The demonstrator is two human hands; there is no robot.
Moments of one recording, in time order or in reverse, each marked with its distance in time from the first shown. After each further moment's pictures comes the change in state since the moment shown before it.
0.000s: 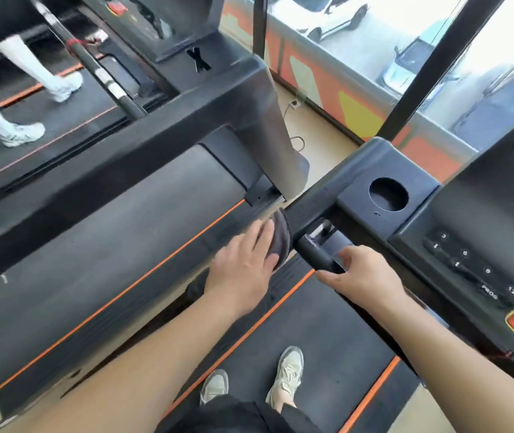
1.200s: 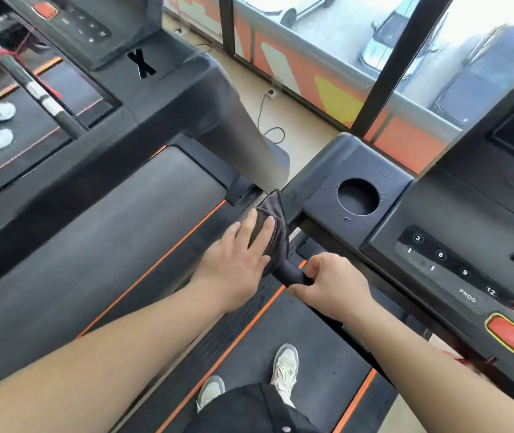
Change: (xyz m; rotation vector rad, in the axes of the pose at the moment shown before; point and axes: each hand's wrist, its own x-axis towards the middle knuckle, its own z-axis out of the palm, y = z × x) left_hand 0.067 0.022 -0.004 0.049 -0.090 0.203; right_hand 0.030 0.011 0.008 0.098 -0.062 -0.029
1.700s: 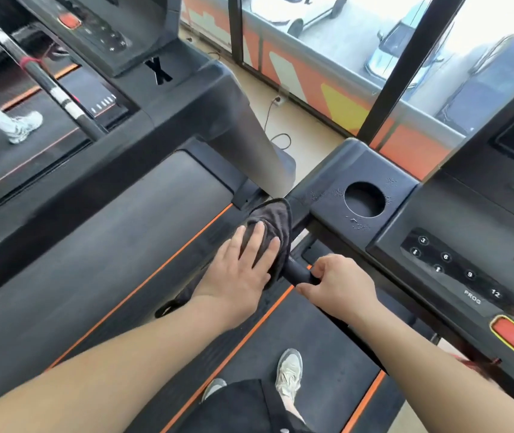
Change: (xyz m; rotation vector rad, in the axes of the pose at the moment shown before) left_hand -0.034 0.005 0.008 0.149 -0.011 0.036; right_hand -0.010 -0.007 -0.004 -0.036 0.023 0.020
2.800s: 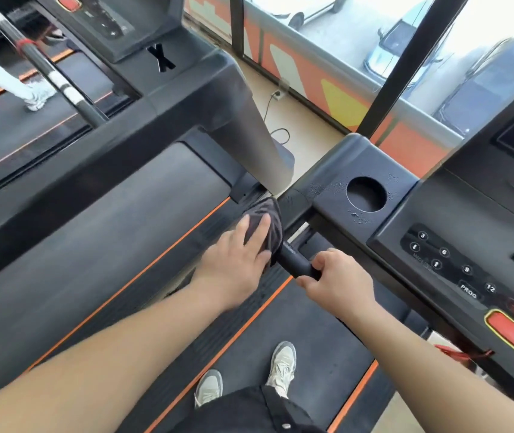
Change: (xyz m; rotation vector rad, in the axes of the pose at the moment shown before) left_hand 0.009 -0.011 -0.009 -0.276 -0.006 -0.155; right_hand -0.010 -0.006 0.003 -0.032 0.042 -0.002
